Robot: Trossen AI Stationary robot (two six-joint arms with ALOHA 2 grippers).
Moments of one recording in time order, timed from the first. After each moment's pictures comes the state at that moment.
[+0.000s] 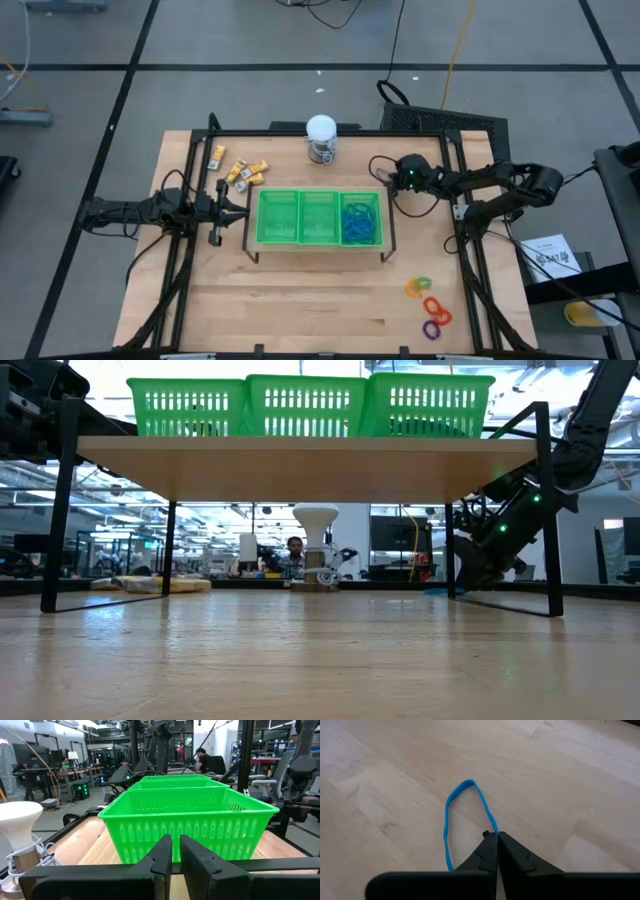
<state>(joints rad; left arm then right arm) -0.04 0.01 0.02 0.06 0.00 0.04 -0.62 1.42 0.29 0.35 0.12 0.27</state>
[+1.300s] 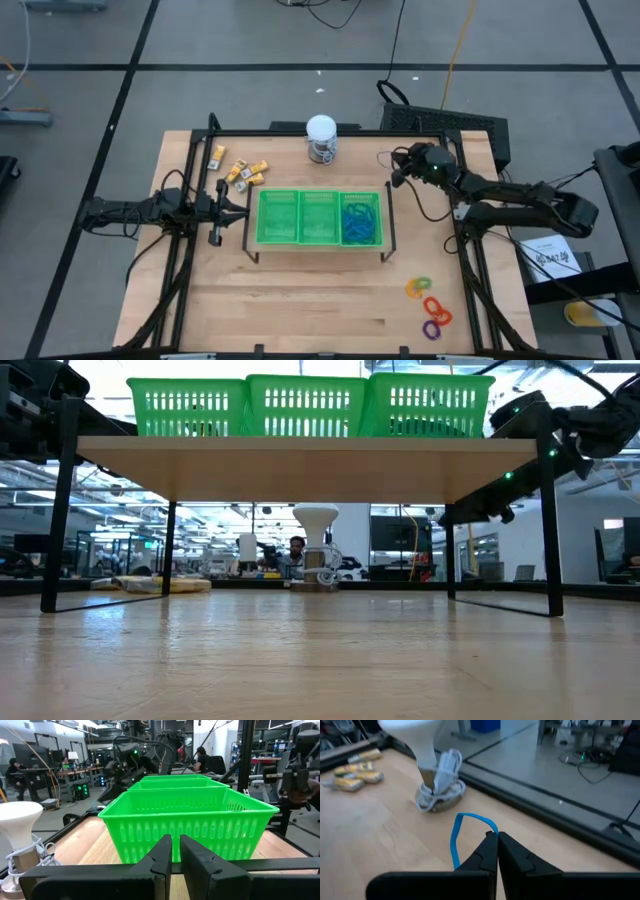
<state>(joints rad) -0.04 0.01 0.02 0.06 0.00 0.04 -0.62 1.00 0.29 0.36 0.13 0.17</state>
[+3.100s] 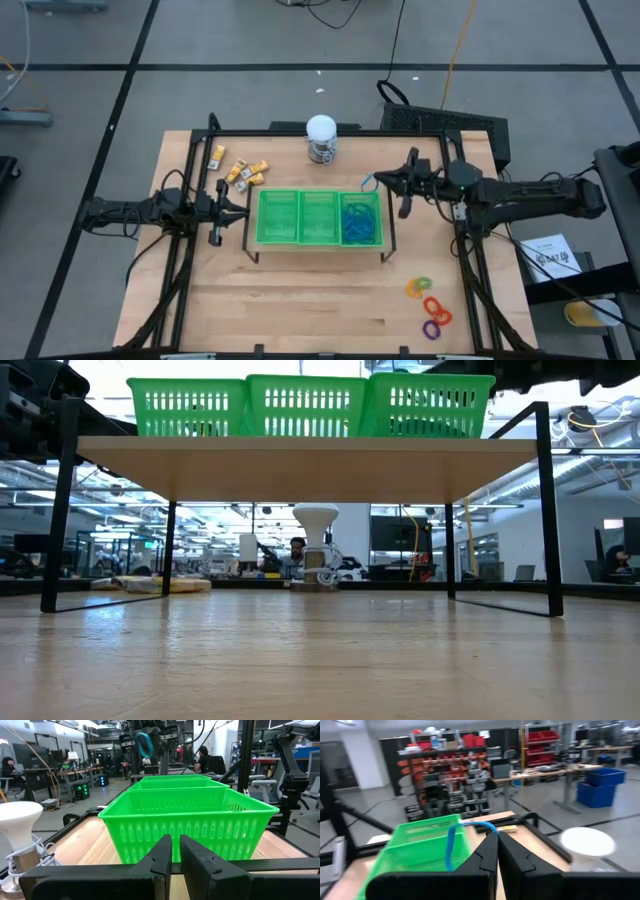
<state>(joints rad) -0.04 0.01 0.02 0.06 0.00 0.04 -0.09 0.82 0.55 0.30 0.13 0.11</state>
